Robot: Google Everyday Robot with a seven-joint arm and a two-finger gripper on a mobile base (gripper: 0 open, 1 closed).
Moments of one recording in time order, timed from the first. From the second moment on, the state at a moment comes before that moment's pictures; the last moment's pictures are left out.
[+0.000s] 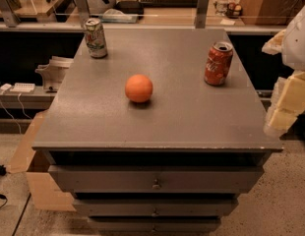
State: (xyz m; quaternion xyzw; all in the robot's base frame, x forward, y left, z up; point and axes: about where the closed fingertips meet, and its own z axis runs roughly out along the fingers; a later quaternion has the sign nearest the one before) arm 0.438 -0.217 0.977 -0.60 0.78 -0.03 0.16
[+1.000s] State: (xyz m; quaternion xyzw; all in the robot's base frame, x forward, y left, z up) arm 0.523 -0.213 0.974 -0.56 0.78 0.03 0.28
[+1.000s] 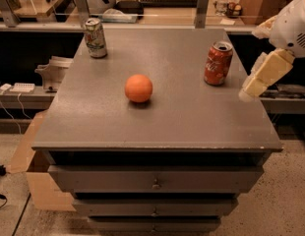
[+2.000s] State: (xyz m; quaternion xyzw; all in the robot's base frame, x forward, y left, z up) arm 0.582 -0.237 0.937 -0.49 0.78 0.09 0.36
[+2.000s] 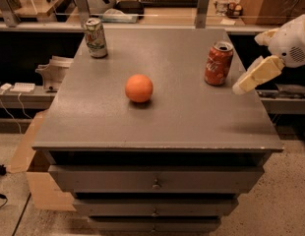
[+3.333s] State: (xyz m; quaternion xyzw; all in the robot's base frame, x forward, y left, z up) arm 0.665 -0.227 0.894 -0.42 0.76 0.19 0.46
